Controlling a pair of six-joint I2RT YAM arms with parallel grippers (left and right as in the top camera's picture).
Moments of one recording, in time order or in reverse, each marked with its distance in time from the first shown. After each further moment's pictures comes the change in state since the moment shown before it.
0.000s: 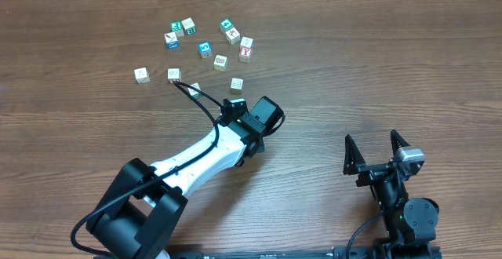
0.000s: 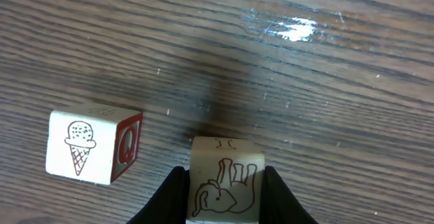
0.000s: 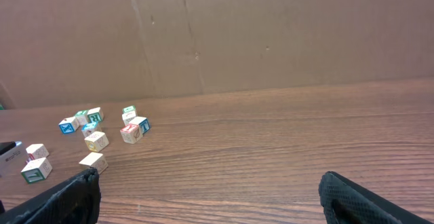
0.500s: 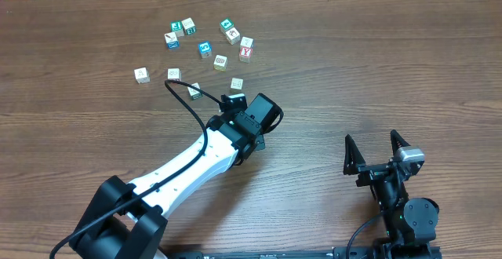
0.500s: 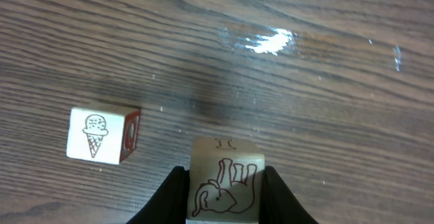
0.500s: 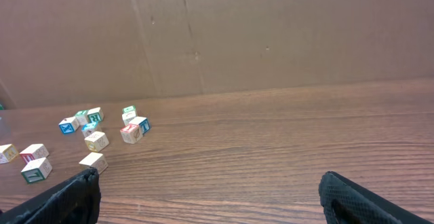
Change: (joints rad) left arm 0.000 -0.102 0.003 -0.016 0.021 0.006; right arm 0.000 0.000 0.000 0.000 0.000 0.000
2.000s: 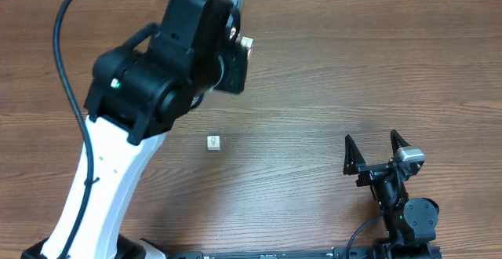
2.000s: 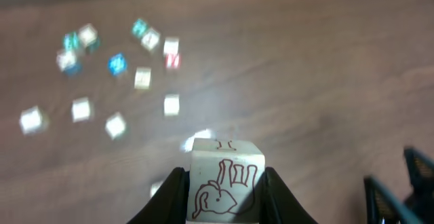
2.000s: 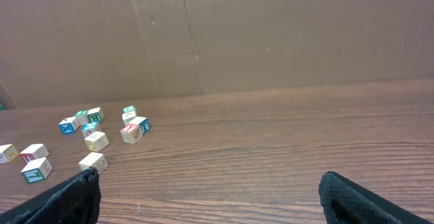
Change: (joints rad) left arm 0.161 -0.039 1.131 -0.775 0.225 0.545; right arm 0.000 0.000 0.000 0.000 0.000 0.000
